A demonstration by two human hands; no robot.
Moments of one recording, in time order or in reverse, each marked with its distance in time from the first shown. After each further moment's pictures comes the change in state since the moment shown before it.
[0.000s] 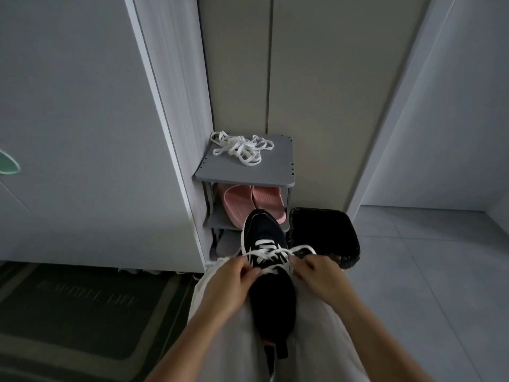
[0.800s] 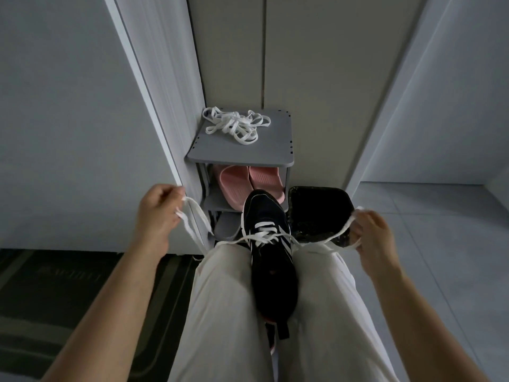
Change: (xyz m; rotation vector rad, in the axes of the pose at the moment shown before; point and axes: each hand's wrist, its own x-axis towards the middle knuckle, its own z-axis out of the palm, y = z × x) left_hand 0.050 -0.022 -0.099 -0.747 0.355 -0.274; right_hand 0.030 0.036 -0.043 1.084 0.387 0.108
